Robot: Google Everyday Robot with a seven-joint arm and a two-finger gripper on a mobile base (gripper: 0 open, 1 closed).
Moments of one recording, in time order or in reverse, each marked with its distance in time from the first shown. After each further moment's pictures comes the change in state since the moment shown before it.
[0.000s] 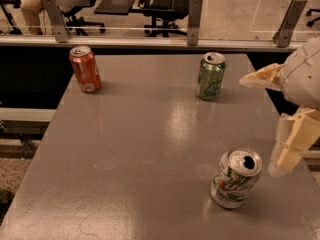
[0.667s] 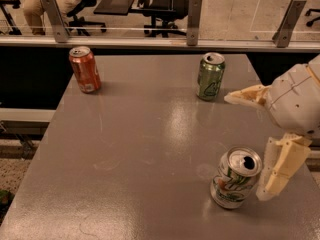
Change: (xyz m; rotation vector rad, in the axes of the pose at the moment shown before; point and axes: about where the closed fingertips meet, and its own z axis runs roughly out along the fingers) arm -0.012 0.027 0.028 -0.020 -0.073 -0.065
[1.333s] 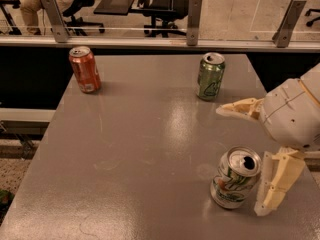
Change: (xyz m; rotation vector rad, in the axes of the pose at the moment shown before) arm -0.004 0.019 0.016 -0.060 -0.053 -0.038
